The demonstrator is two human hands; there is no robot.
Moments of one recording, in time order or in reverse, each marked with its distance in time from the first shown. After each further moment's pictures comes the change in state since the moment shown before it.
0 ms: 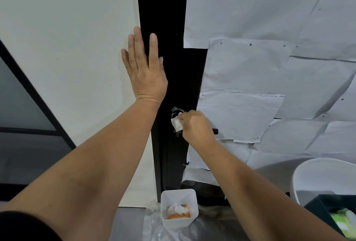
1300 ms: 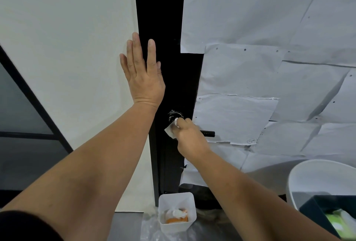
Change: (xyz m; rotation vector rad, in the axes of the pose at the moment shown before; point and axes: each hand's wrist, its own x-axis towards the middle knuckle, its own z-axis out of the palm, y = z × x) left_hand 0.000 0.000 -0.001 -0.019 -0.016 -0.001; right_hand -0.020 -0.008 0.004 -0.113 -0.067 -0.199
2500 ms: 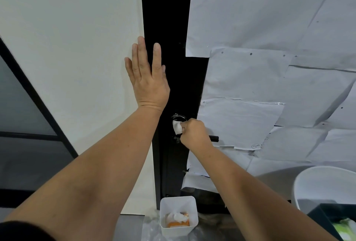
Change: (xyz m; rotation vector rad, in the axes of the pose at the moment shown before) left_hand -0.001 0.000 0.002 -0.006 0.026 0.002; right_hand 0.032 0.011 -0.001 0.225 -0.111 0.318
